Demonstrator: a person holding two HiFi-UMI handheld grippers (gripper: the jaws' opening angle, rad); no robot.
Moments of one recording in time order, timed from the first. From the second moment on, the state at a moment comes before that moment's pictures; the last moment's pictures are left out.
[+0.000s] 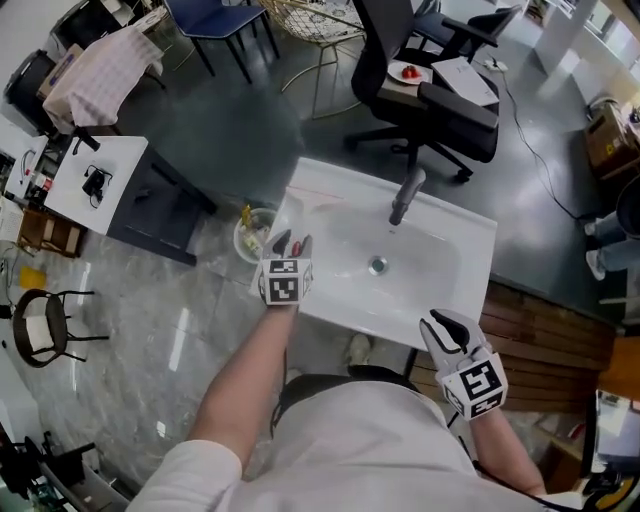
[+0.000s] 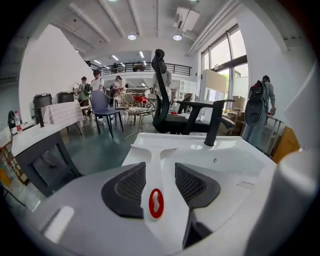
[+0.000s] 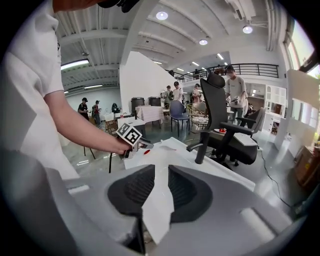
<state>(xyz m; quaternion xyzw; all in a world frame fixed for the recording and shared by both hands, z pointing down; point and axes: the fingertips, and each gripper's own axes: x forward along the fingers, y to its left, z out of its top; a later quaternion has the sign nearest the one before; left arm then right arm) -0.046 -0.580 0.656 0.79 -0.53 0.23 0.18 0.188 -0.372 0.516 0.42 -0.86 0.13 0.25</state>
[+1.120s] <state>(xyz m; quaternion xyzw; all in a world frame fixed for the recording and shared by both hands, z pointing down) -0.044 -0.619 0.679 0.77 -0.55 0.27 0.18 0.226 -0.406 0.544 0.42 -0.85 0.18 0.27</state>
